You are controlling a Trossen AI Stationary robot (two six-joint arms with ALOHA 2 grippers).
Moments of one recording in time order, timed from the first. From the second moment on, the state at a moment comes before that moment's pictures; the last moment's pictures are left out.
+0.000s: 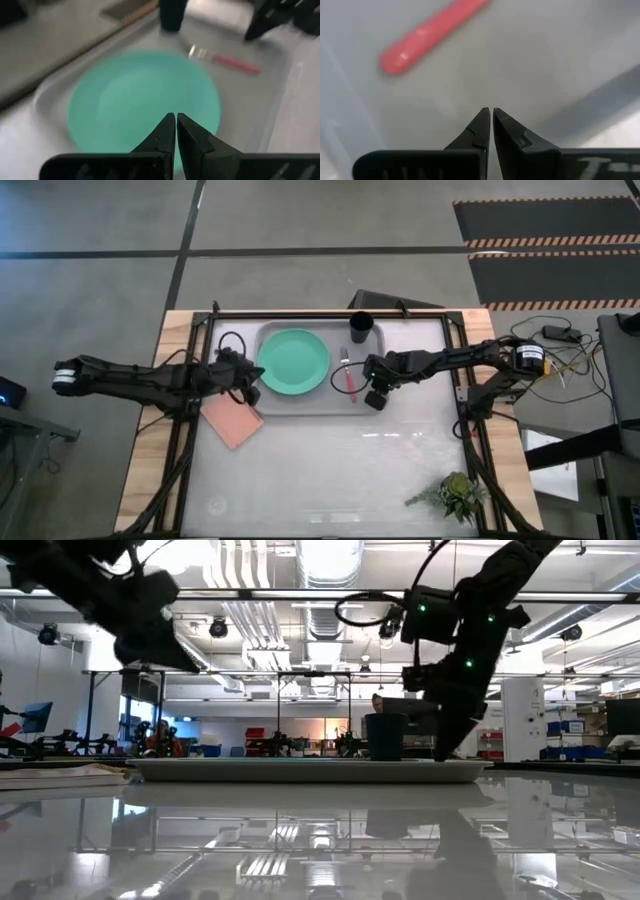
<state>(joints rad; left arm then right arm) 0.02 0.77 0.46 -0.26 -0.49 -0.37 -0.21 1.58 0.83 -0.46 0.11 0.24</state>
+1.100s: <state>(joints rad) 0.02 0.79 0.42 0.38 -0.49 0.22 -0.16 1.62 0.79 -0.13 0.03 0.40</state>
